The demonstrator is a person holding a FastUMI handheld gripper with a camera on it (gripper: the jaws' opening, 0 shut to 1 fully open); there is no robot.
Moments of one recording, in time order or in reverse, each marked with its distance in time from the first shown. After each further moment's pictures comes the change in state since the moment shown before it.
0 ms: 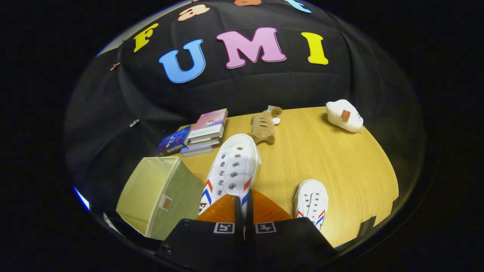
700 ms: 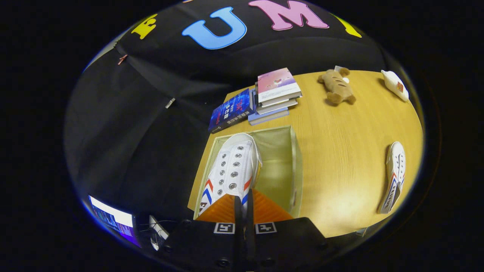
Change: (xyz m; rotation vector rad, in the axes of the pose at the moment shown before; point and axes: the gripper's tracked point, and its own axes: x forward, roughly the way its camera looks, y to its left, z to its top) arm 0.045 0.230 -0.071 0.124 0.352 0.213
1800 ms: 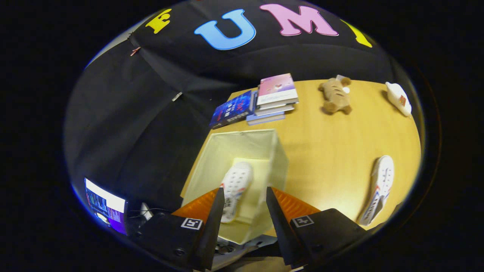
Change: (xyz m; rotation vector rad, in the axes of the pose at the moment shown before) arm -0.074 -0.072 0.019 -0.131 -0.044 -0.008
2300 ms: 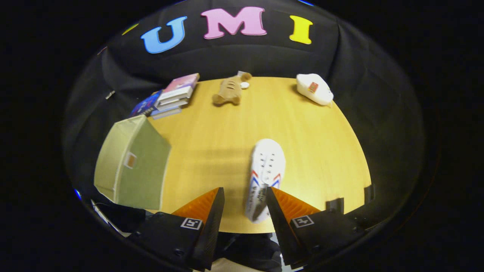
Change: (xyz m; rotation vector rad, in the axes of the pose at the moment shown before) arm -0.088 -0.254 -0.069 0.001 0.009 -0.507
